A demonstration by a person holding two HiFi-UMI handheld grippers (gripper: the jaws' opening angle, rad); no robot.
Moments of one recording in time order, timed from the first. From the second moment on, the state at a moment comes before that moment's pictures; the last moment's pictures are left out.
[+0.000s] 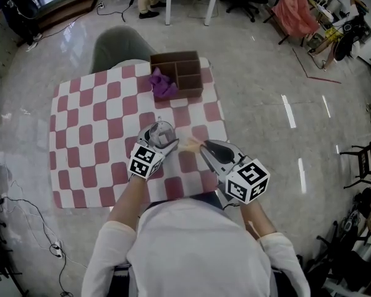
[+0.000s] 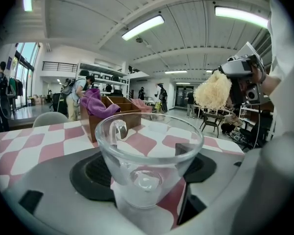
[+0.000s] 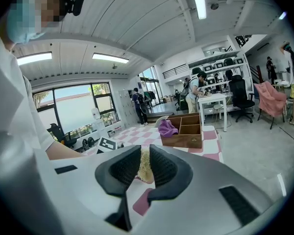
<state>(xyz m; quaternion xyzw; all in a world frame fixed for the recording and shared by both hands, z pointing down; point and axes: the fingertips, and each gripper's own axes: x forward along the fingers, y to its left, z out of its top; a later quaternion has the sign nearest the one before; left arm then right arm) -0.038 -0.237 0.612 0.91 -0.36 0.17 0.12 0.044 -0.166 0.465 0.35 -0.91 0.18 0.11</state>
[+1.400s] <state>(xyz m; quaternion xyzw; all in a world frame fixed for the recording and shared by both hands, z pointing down) -0.101 -0.172 0.525 0.89 -0.42 0.18 0.03 0.032 -0.167 0.463 0.36 -0.92 0.12 0.11</state>
